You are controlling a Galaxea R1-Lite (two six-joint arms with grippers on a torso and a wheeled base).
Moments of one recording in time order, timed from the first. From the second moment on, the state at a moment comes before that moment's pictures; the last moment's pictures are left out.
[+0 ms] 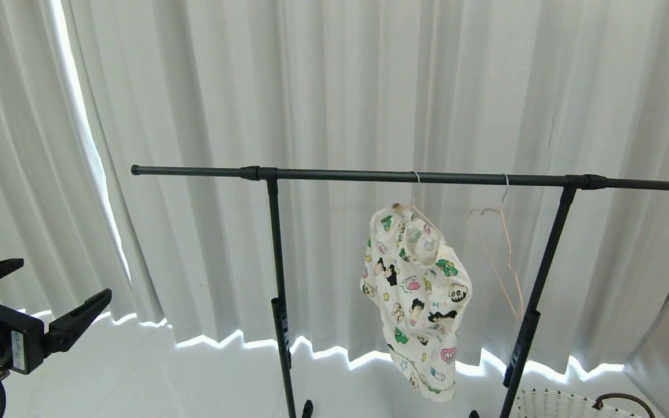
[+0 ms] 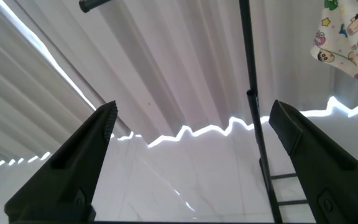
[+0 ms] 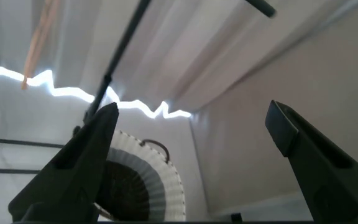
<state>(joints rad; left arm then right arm) 0.16 1.00 -0.42 -0.33 -0.19 0.45 0.08 1.12 -0.77 -0.01 -0.32 -0.42</state>
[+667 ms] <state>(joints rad) 0.16 0.97 -0.39 -0.33 -0.19 0.41 0.00 1.09 -0.70 -0.12 -0.31 -0.43</state>
